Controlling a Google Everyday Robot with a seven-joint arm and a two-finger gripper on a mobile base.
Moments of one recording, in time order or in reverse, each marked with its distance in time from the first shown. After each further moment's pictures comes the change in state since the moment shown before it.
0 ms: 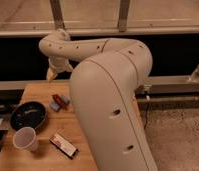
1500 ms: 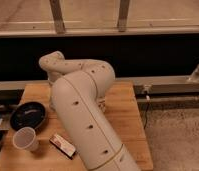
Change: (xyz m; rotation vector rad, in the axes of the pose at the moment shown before) arm 0.039 0.043 0.154 -0.121 0.314 -0.100
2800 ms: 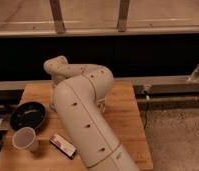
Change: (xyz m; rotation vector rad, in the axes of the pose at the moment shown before) arm 0.008 -0.009 0.041 -0.036 0.058 0.050
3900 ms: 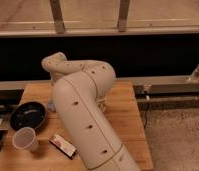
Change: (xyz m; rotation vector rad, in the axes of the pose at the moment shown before) arm -0.002 -0.007 -0.040 0.072 -0.048 -0.002
